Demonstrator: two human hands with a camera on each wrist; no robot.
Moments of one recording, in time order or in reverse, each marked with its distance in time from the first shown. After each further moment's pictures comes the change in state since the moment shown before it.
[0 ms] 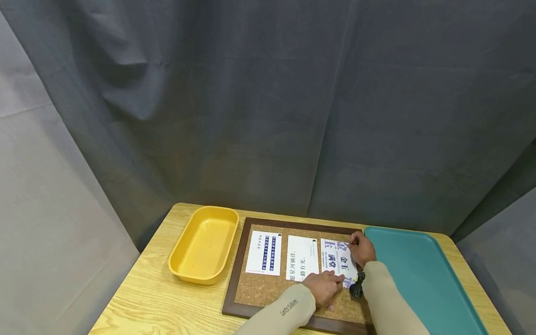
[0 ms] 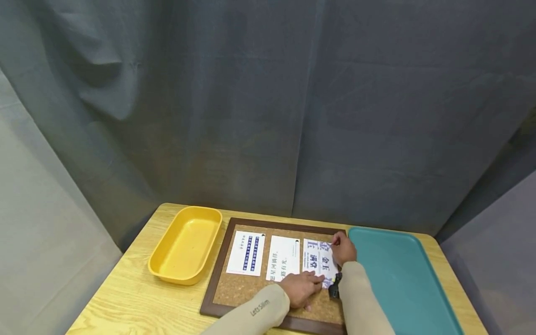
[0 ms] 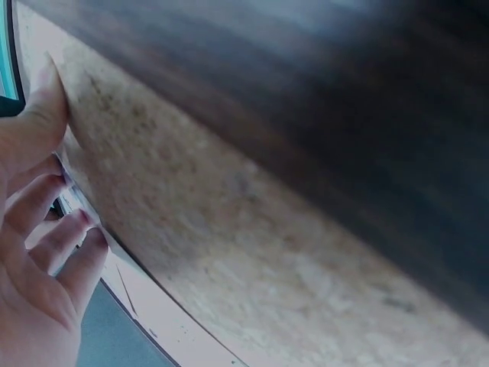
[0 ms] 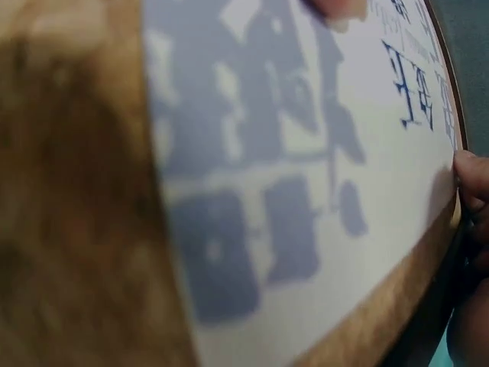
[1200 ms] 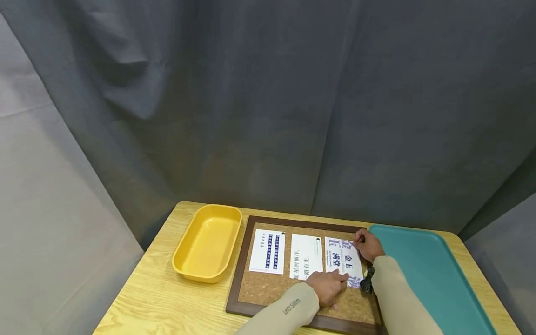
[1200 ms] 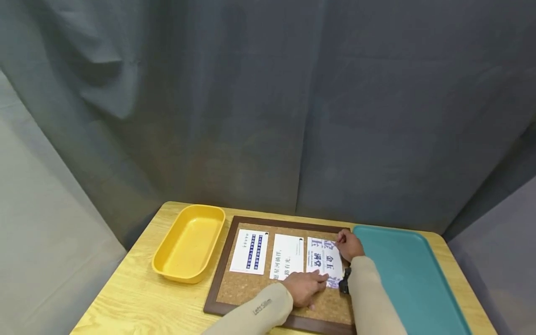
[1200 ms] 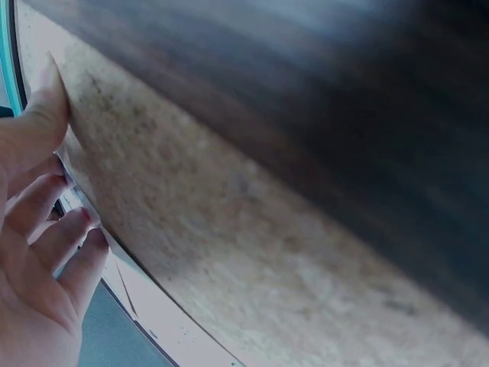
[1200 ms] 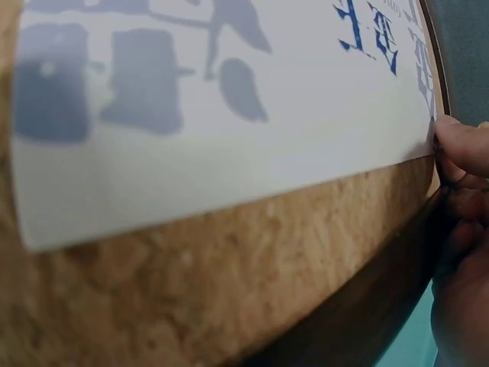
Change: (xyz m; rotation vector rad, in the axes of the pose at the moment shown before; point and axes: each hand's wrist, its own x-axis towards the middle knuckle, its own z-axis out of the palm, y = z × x) left_hand 0.000 0.000 0.000 0.002 -0.046 -0.037; right_hand 0.009 0.002 -0.011 -0.012 -0.115 -0.076
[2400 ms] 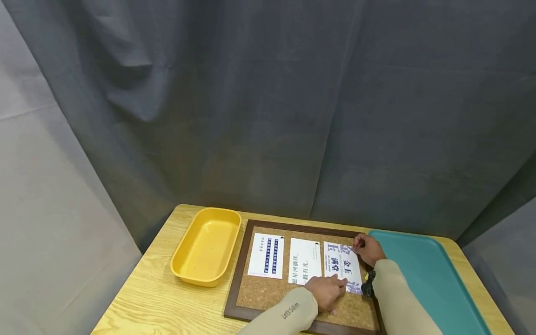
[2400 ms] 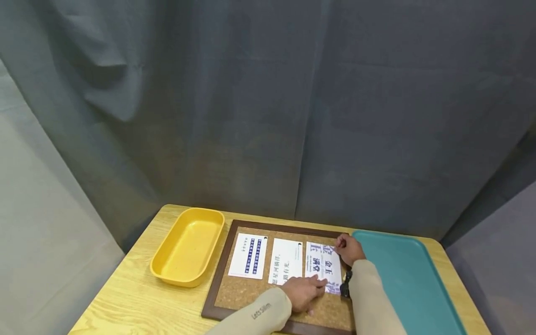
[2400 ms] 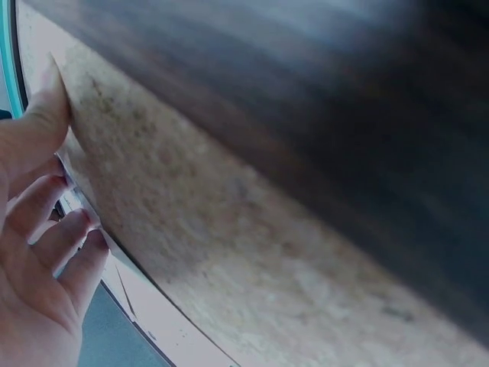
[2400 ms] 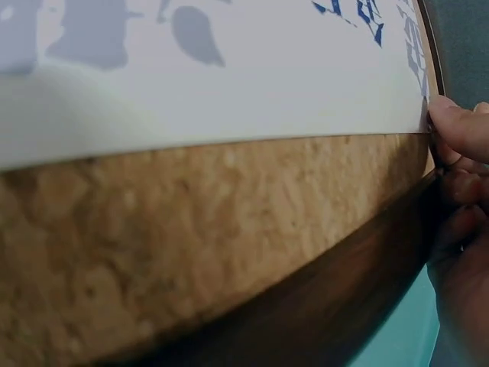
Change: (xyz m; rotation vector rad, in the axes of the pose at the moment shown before) left_hand 0.002 0.000 -0.002 -0.054 -0.008 -0.003; right_hand 0.004 0.003 -0.010 -0.024 -0.056 -0.006
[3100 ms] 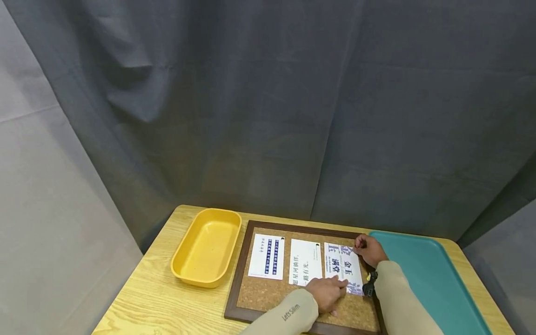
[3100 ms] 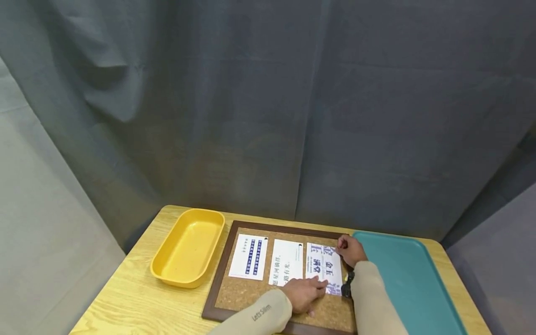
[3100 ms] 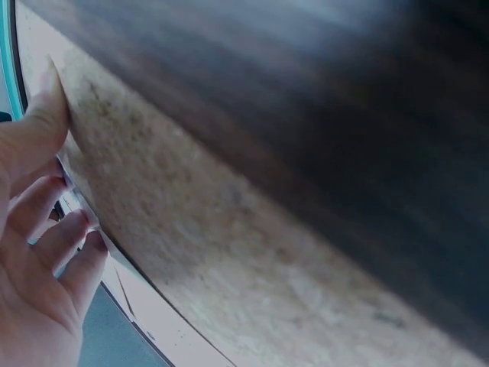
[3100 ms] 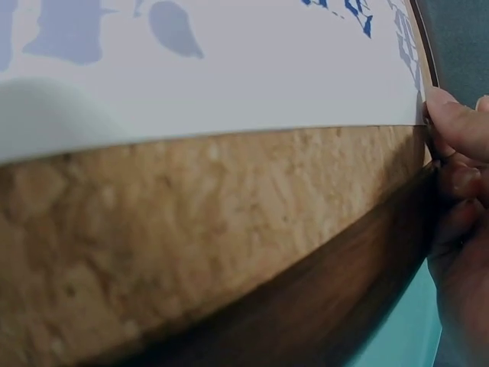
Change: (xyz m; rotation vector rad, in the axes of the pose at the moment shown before) left_hand 0.000 -0.002 0.004 0.020 0.014 0.023; right_hand 0.004 0.010 0.002 0.052 0.010 -0.041
